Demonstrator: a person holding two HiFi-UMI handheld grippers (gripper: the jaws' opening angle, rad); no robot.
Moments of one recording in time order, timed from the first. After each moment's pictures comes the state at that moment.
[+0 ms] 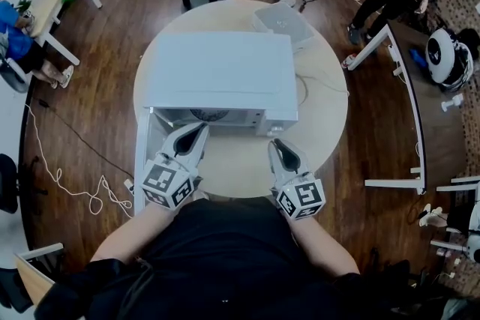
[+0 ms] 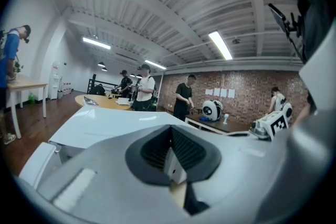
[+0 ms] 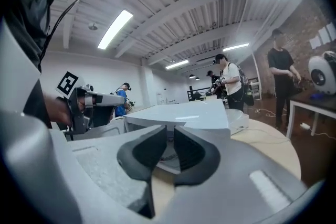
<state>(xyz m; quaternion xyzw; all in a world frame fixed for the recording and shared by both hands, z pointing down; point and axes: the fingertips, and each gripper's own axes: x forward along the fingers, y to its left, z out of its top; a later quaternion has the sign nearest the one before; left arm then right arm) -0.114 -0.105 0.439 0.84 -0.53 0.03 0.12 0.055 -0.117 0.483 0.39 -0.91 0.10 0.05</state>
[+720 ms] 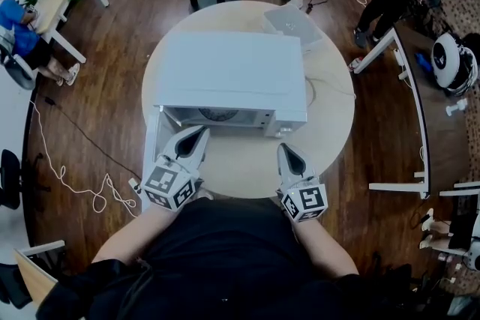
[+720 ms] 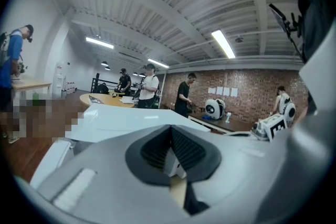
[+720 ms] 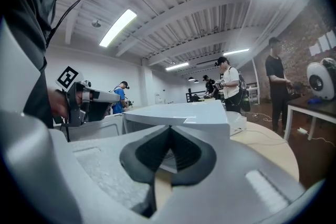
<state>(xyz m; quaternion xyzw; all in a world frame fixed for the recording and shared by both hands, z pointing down) -0.135 -0.092 0.447 0.83 -0.54 0.04 0.13 0.055 -0.110 0.496 0.41 -0.91 0.08 0.05</state>
